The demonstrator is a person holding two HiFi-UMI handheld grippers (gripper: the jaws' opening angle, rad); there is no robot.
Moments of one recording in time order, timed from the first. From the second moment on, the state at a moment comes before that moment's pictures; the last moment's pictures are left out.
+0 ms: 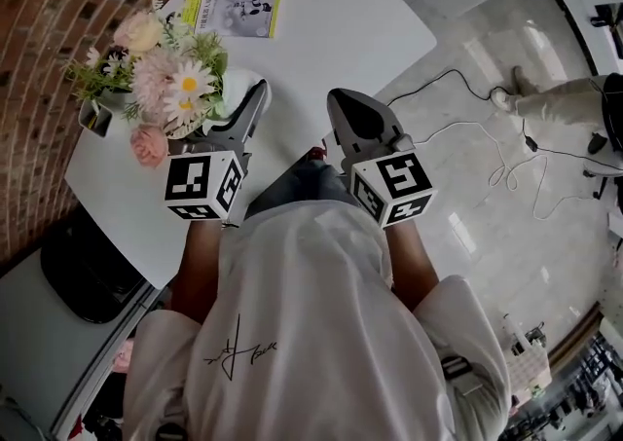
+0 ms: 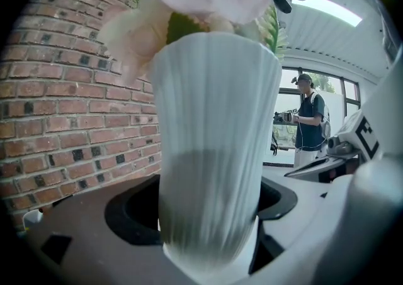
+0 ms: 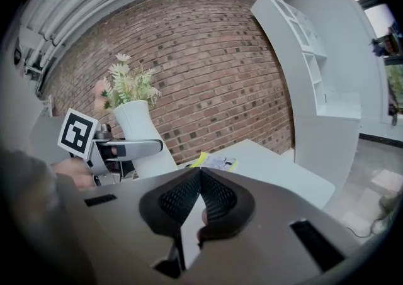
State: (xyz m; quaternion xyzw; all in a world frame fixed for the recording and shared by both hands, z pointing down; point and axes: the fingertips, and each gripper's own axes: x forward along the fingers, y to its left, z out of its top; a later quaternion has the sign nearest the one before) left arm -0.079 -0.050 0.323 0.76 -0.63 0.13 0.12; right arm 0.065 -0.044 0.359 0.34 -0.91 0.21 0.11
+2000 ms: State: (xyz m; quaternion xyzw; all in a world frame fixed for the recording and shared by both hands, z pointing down) left arm -0.161 -0.249 0.333 0.76 -0.63 0.10 0.10; right arm -0.007 -0.194 0.359 0.35 -0.91 0.17 0.13
